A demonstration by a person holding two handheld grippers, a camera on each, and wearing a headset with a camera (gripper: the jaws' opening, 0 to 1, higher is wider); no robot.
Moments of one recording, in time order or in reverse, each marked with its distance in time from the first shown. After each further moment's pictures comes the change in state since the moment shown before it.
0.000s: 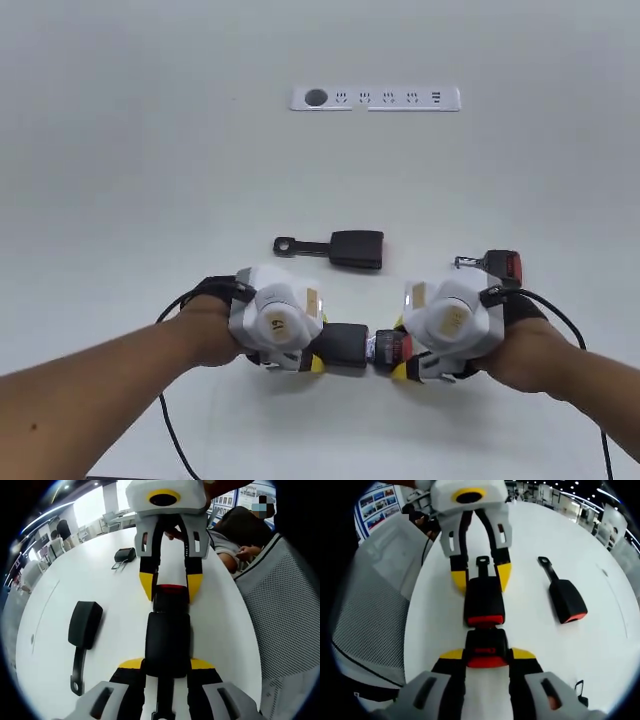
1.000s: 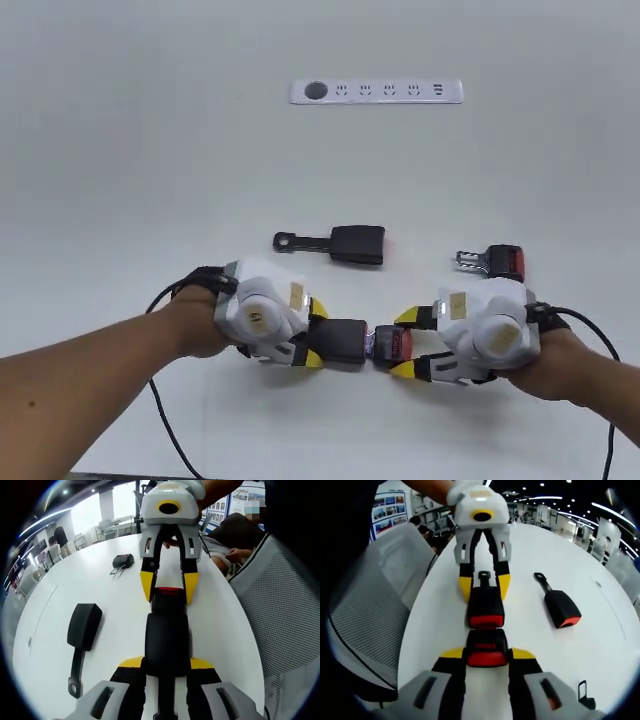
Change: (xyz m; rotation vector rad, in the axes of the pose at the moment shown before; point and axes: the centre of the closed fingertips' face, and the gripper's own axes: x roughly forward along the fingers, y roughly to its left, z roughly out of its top) left arm -0.004 -0.001 -0.001 0.016 -0.088 -0.030; right arm -0.007 0.001 0.003 -0.032 -0.221 -0.036
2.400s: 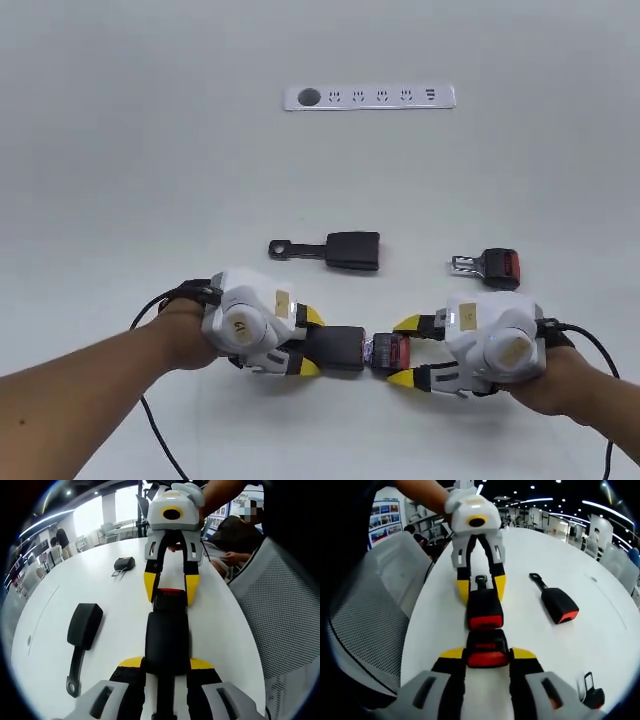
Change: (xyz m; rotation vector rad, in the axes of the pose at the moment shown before) left arm 0.000 0.000 -0.001 -0.002 -0.041 -0.002; right arm 0.001 0.003 0.001 0.070 -0.041 -0.014
